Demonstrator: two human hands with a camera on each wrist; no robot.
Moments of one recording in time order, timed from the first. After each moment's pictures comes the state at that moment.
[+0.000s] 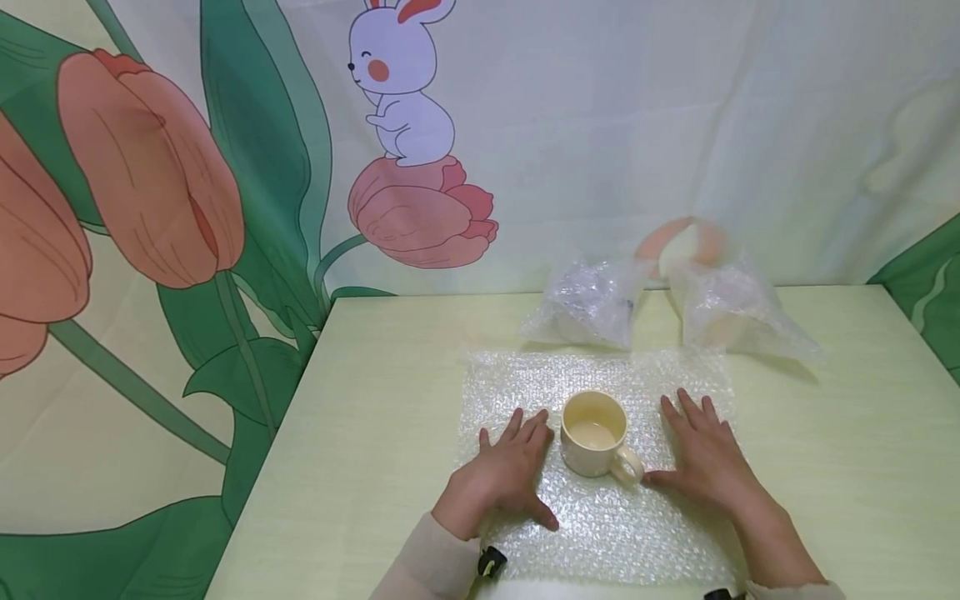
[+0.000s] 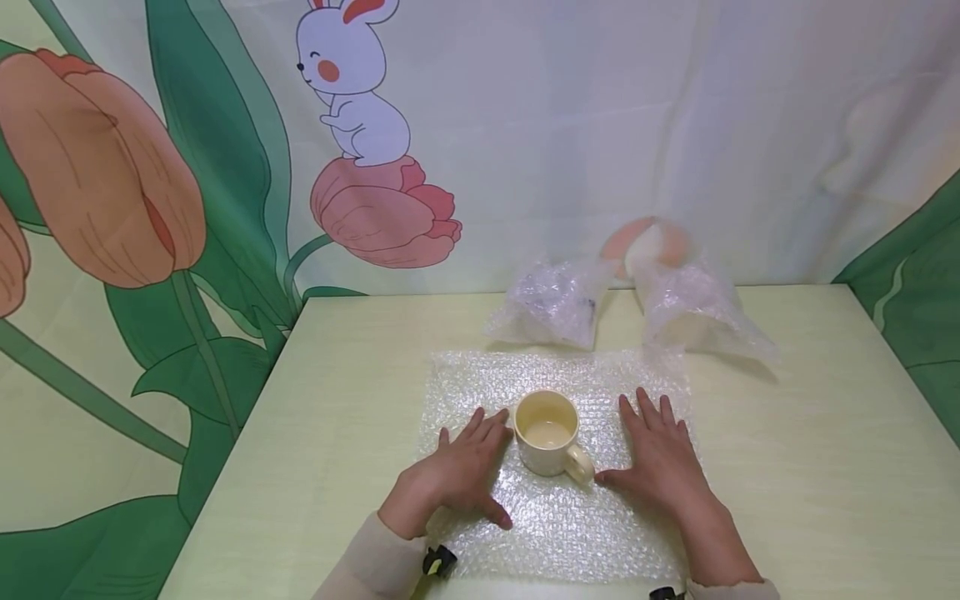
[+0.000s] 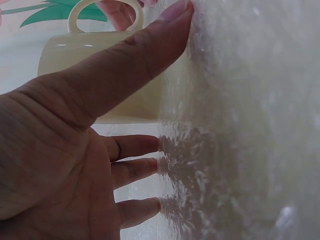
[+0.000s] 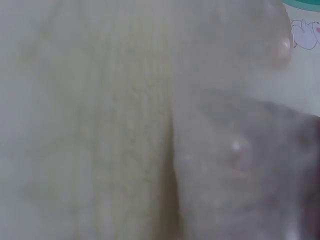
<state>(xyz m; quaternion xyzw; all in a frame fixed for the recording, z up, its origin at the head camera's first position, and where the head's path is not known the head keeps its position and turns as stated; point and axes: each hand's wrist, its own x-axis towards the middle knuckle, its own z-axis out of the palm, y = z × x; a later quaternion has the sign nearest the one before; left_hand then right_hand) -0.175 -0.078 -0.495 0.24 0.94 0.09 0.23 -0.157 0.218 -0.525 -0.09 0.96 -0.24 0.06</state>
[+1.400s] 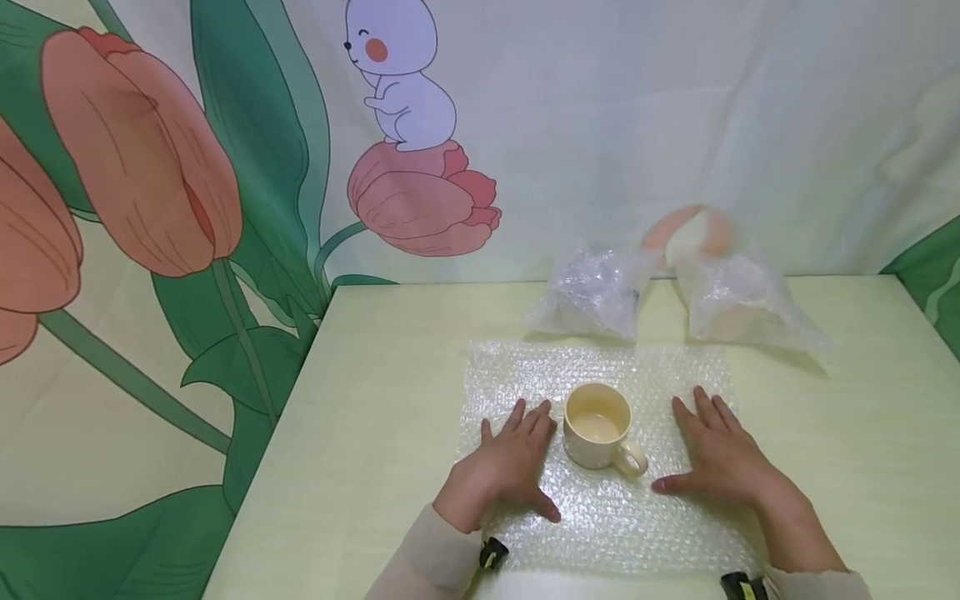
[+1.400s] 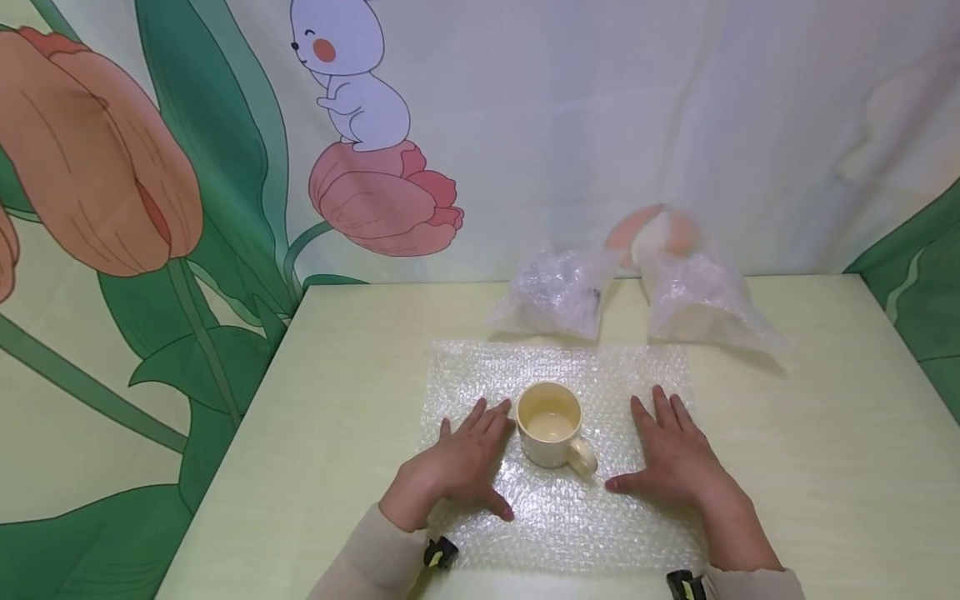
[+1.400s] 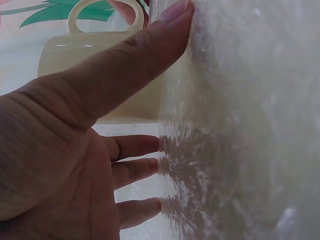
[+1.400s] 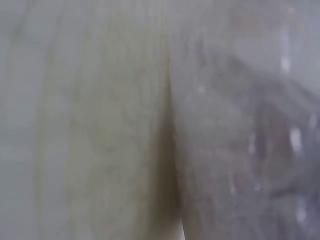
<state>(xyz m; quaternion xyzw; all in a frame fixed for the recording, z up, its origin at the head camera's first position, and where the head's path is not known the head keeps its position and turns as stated) -0.175 -0.077 -0.495 0.24 0.94 0.09 0.24 -0.155 0.236 -0.524 -0.11 0.96 -0.23 0.13</state>
